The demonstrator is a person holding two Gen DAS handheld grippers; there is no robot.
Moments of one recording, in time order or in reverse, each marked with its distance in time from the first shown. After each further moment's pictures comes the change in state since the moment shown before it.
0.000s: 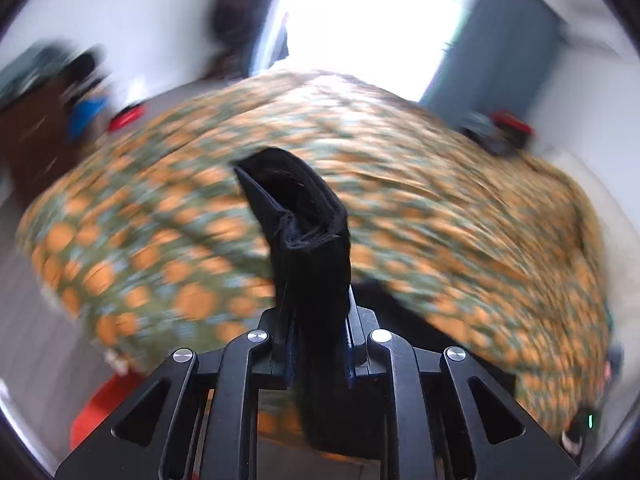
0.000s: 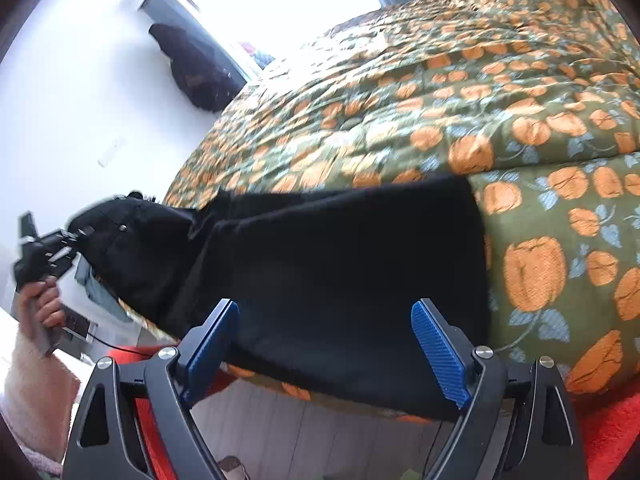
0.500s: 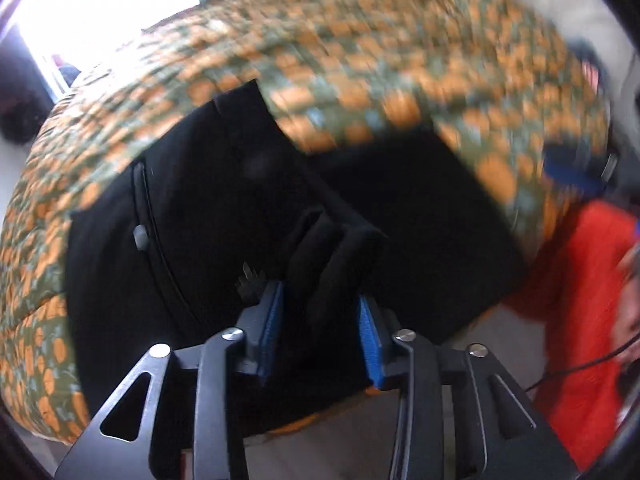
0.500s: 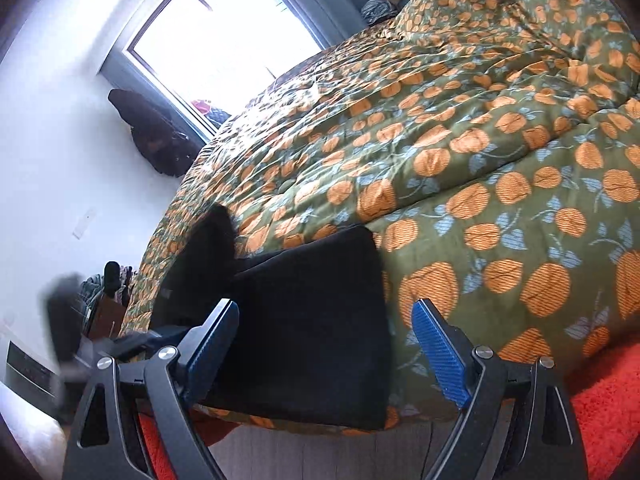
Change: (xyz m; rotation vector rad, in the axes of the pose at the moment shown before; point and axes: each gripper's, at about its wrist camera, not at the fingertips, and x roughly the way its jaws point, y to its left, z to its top) left arm 0.128 -0.248 -0.205 0.776 0.369 -0.107; right arm -0.049 -0.051 0.006 0.167 -0.169 -0.097
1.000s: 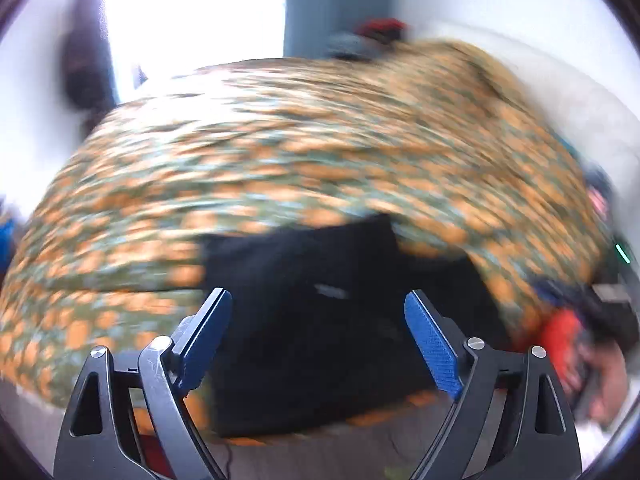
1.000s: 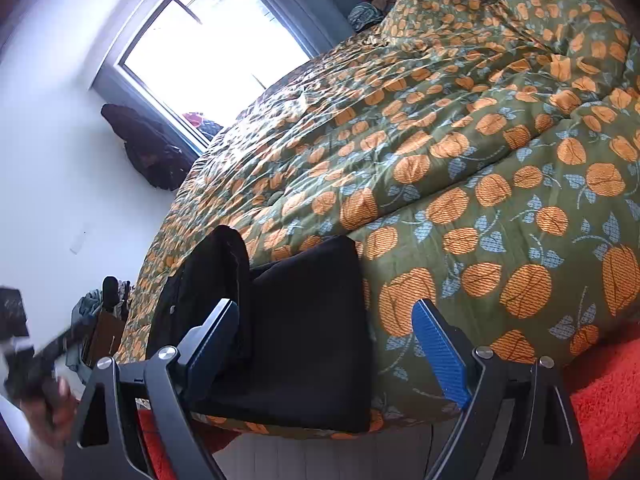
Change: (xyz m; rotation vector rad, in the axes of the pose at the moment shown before) left arm -0.125 0.147 -0.022 -0.352 -0.297 0.059; right arm -0.006 -0.012 0.002 0.035 -0.026 -0.003
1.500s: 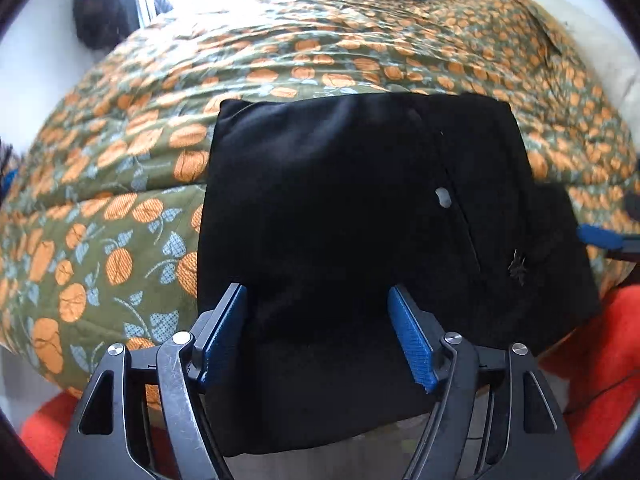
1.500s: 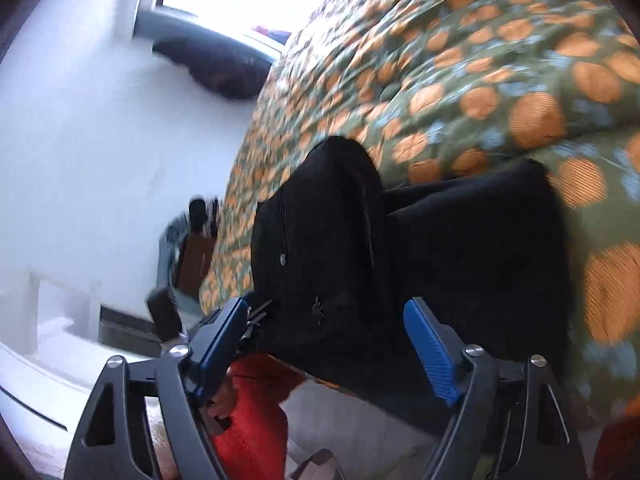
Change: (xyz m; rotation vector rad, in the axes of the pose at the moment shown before) left arm 0.095 0.015 -0.066 -0.033 0.247 0.045; right arm 0.102 0.061 0.018 -0.005 0.446 0.372
